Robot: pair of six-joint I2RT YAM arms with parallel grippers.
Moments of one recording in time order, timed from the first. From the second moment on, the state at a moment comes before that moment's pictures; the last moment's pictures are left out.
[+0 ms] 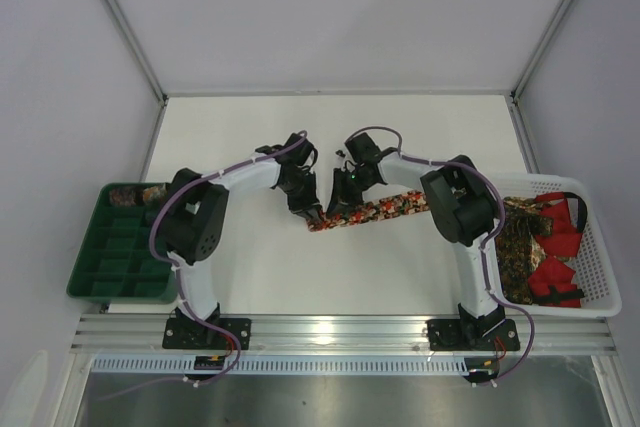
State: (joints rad) left arm -0.53 1.90 1.28 -0.66 0.31 -0.63; right arm 0.57 2.14 1.44 -0.42 -0.60 0.57
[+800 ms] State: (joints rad) left arm -0.56 1.83 1.18 -0.53 0.33 -0.63; right arm 0.46 2.07 1.37 -0.41 -0.67 0.60
